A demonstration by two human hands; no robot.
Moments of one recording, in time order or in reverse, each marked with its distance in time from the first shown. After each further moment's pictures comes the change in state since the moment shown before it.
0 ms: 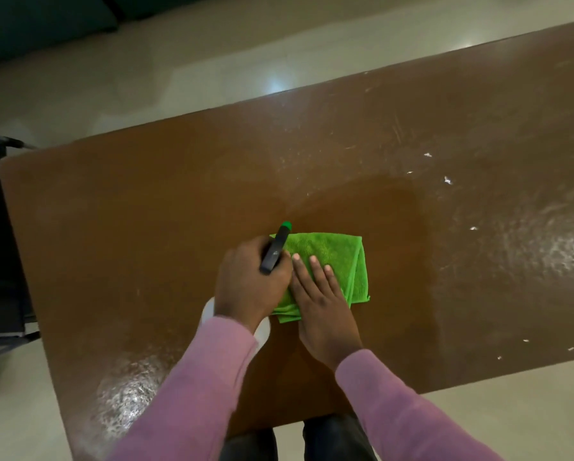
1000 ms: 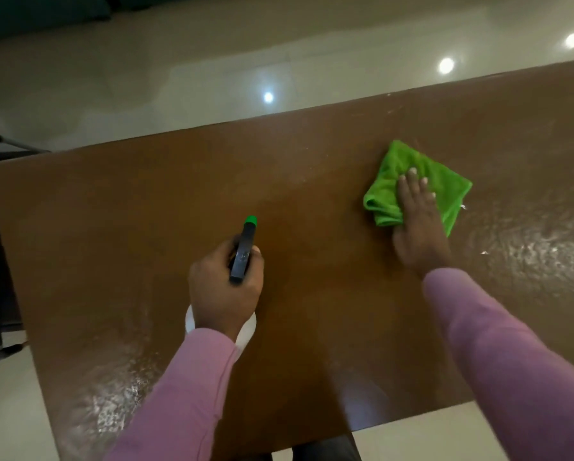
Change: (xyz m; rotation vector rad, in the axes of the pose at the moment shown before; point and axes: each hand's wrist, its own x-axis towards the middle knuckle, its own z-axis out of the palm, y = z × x) left_hand 0.023 -0.038 -0.036 -0.261 0.260 0.016; right_hand 0.091 0.128 -0.098 0.110 0.210 0.302
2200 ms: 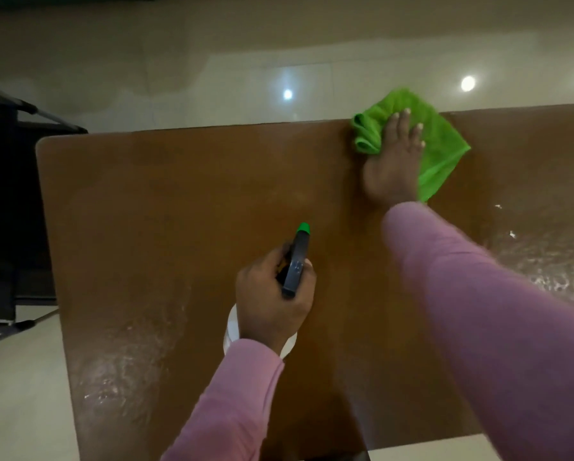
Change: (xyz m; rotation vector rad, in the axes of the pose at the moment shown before) left_hand 0.002 -0.014 -0.014 -0.179 -0.042 0.009; right_hand 0.112 -0.150 0.008 -0.061 0.039 0.116
